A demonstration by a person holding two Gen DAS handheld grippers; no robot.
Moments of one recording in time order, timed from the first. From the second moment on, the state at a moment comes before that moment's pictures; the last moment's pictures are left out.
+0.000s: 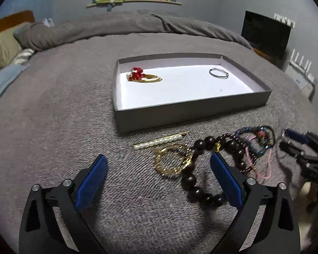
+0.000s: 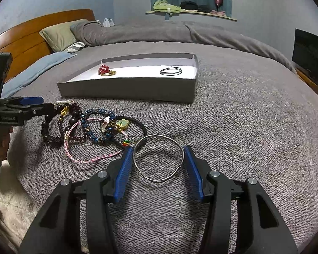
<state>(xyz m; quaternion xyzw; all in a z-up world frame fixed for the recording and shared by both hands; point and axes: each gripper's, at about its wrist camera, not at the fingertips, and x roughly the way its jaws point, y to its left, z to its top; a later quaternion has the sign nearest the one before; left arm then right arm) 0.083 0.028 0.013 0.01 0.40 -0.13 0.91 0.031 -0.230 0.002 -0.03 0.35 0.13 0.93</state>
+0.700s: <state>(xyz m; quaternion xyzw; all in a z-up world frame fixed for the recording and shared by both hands) 0.101 0.031 0.005 -0.07 0.45 -0.19 0.87 0.034 -0.226 0.000 -0.04 0.35 0.13 0.93</state>
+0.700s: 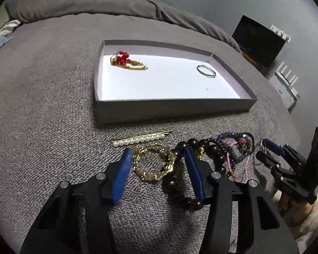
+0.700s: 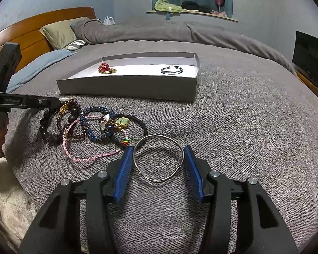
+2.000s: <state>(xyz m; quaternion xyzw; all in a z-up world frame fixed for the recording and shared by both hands) 0.214 0.009 0.035 0.05 0.41 -0.12 0.90 0.195 -0.200 0.037 -0.01 0.40 0.12 0.91</state>
